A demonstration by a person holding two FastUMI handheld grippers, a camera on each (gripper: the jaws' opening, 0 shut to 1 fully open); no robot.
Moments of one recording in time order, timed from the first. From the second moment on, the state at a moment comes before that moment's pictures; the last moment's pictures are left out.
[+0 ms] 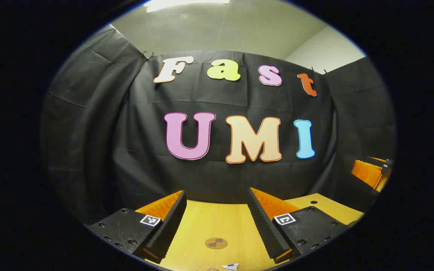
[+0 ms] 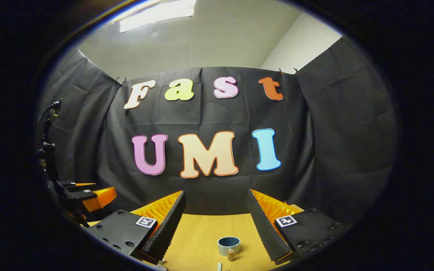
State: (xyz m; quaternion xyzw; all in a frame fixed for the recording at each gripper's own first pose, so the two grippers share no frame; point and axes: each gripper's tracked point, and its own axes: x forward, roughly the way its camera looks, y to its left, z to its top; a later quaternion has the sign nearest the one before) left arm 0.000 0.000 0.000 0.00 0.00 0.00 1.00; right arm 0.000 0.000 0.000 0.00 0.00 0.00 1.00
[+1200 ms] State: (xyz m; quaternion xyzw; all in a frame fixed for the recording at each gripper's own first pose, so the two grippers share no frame) left arm -0.009 0.001 0.014 0.03 -0.02 0.00 1.00; right arm 0.016 -0.005 -0.083 -0.05 0.15 0.02 0.99
